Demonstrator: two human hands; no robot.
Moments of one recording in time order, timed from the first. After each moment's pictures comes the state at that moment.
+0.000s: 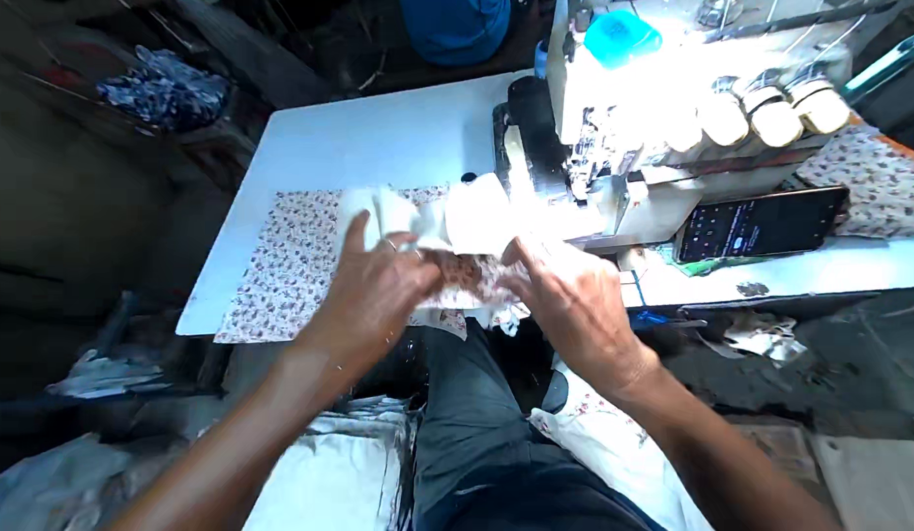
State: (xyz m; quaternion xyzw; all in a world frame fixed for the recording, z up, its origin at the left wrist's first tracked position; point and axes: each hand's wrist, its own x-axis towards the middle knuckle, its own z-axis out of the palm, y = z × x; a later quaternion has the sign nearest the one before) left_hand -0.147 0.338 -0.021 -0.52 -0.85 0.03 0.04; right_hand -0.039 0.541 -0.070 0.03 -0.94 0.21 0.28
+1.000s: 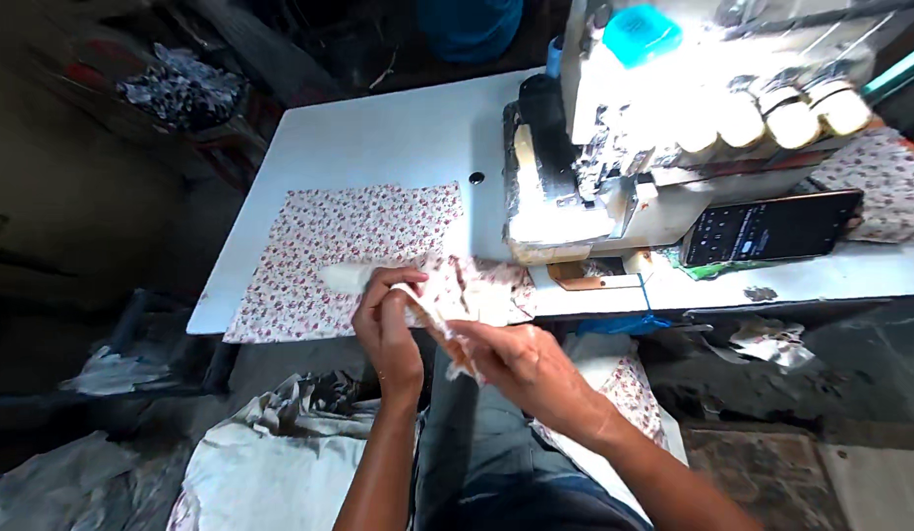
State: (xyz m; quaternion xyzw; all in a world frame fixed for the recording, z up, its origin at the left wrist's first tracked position) left_hand -0.113 0.347 -0.106 -0.21 -0.73 -0.62 0.18; right_hand -0.015 0.500 -0.108 0.10 -0.86 0.49 0.12
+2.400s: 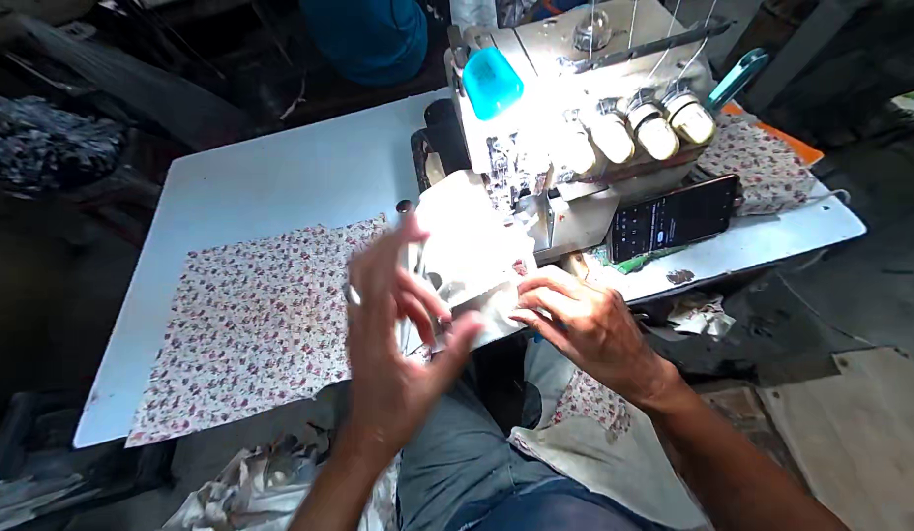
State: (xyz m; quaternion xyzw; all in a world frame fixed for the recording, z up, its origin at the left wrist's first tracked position) left_hand -0.110 0.405 -0.051 -0.46 -0.76 -0.45 0.08; right_hand -0.004 0.611 -0.114 0.06 -0.92 0.23 0.31
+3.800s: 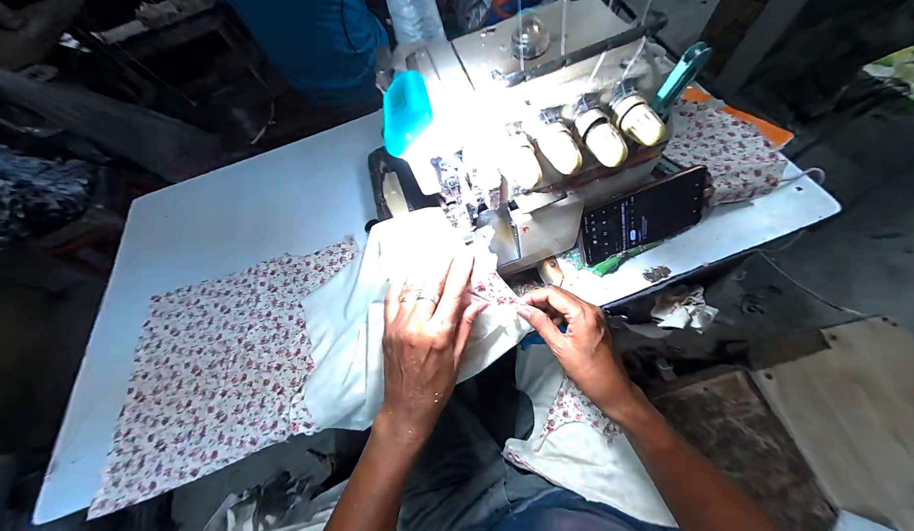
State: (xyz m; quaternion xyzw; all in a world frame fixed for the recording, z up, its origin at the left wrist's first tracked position) left_hand -0.118 0.458 -0.109 -0.50 -0.81 -0.21 0.20; right_hand 0.011 0.608 -0.156 -0.17 -0.81 0.47 0.30
